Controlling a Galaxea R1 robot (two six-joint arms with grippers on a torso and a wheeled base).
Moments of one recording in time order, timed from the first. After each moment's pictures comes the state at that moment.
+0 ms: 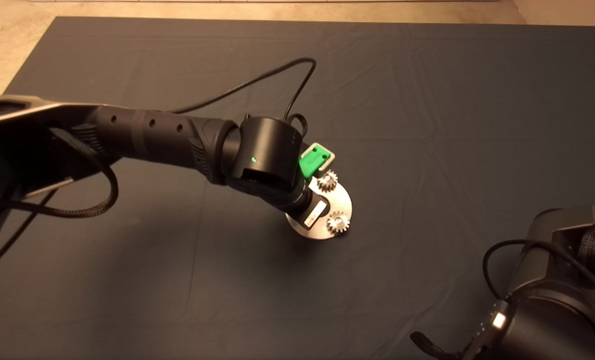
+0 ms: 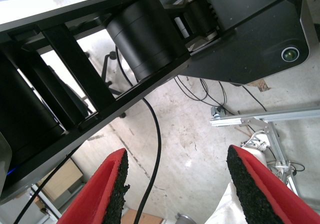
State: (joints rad) left arm -0.31 2.77 -0.92 0.66 1.53 -1.14; right arm -0.08 2.68 -0.38 -0.18 -1.54 1.30
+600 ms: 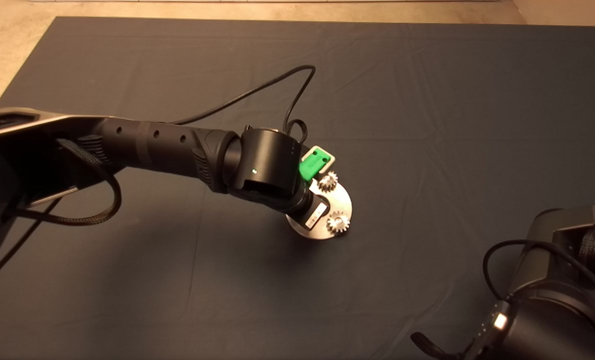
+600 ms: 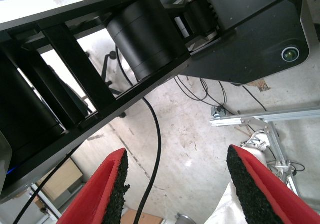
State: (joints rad) left arm -0.30 2.77 -0.93 0.72 1.53 -1.14; right arm -0.09 2.68 -0.37 -0.18 -1.53 1.30
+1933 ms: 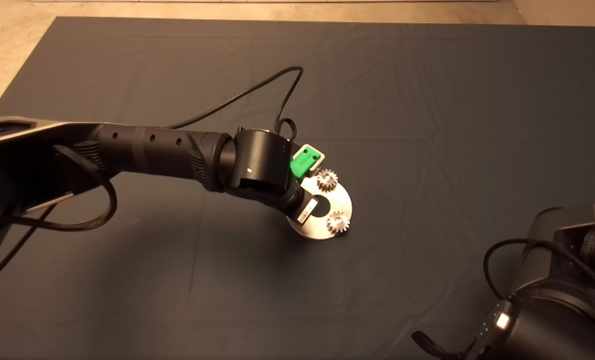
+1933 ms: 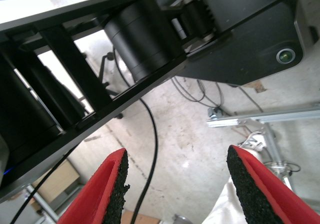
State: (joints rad) left arm -0.28 2.75 -0.97 0.75 1.51 -1.11; right arm -0.07 2.68 -0.37 -0.18 -1.54 1.30
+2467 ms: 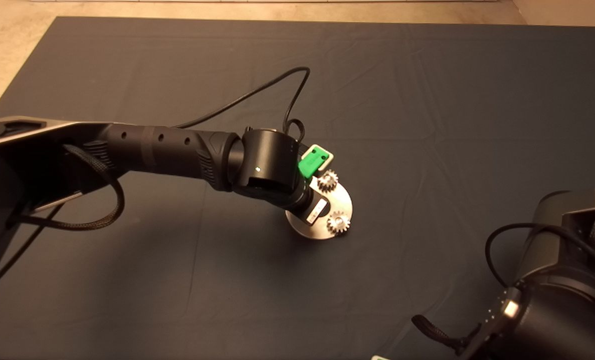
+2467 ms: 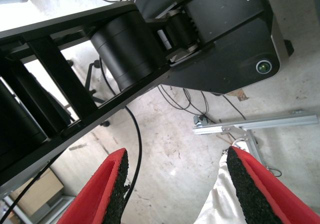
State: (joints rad) left arm -0.27 2.77 -0.98 0.74 1.47 -1.11; right arm 0.00 2.68 -0.36 -0.18 -1.53 1.29
